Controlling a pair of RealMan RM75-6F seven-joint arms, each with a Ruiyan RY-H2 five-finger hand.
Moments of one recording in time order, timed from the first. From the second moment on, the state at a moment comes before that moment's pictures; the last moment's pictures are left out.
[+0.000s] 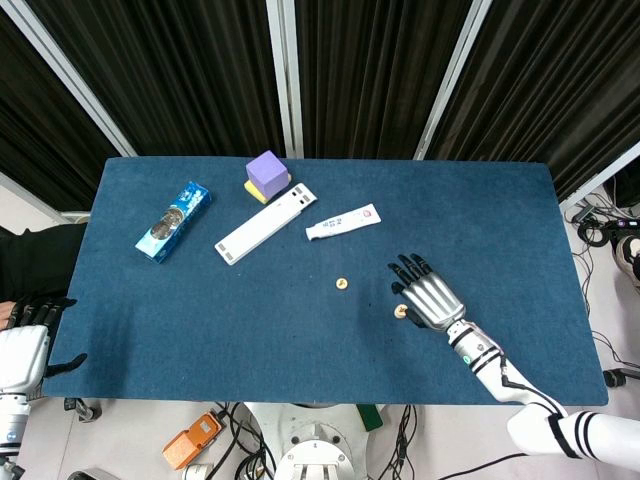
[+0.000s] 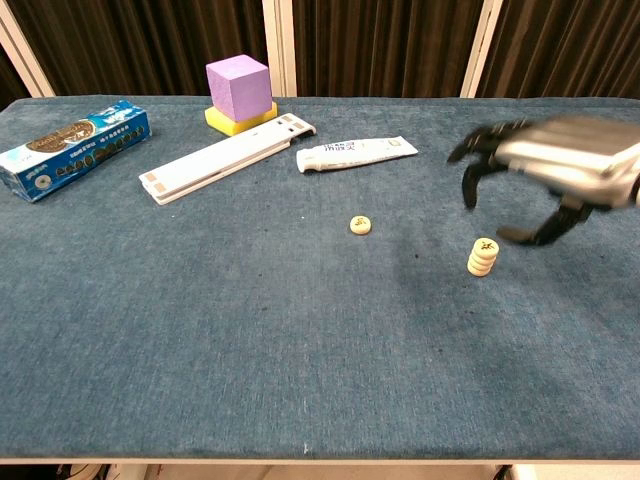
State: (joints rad) left arm -0.04 -1.19 -0.02 -1.49 1.45 1.44 -0.02; right arm 0.63 -1.37 0.03 -1.58 -1.39 1.02 -0.39
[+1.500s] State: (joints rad) left arm -0.03 -1.22 -0.02 -1.43 1.43 1.44 -0.08; right arm 0.97 -1.78 0.17 -1.21 -0.95 0.76 -0.58
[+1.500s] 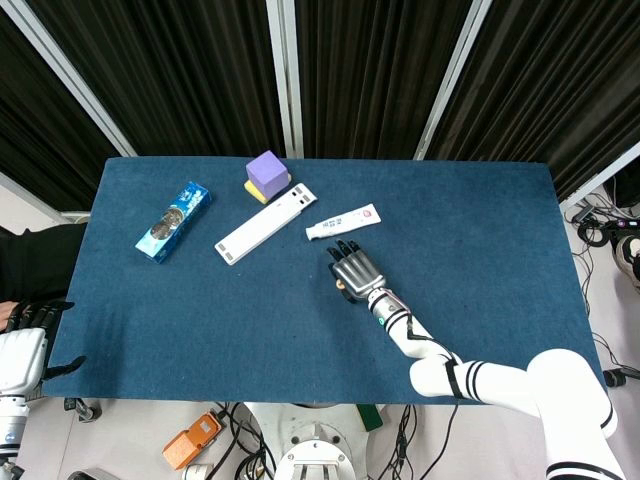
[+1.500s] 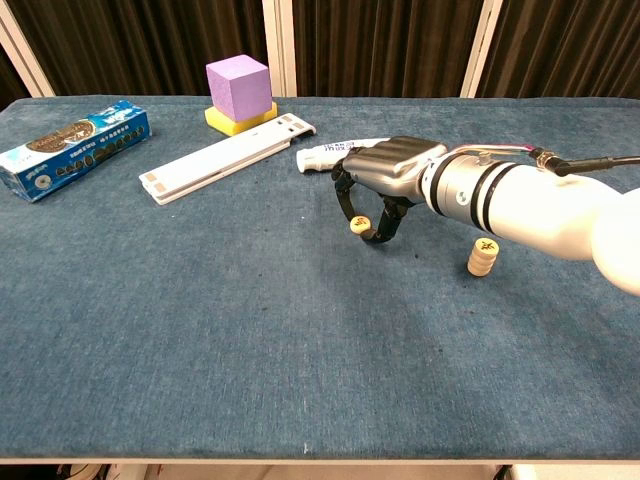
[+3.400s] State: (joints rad) left arm -0.04 -1.24 -0.01 -1.43 1.46 1.44 -0.08; right arm 0.65 -1.41 -0.01 -1.59 -1.29 1.01 -0.48
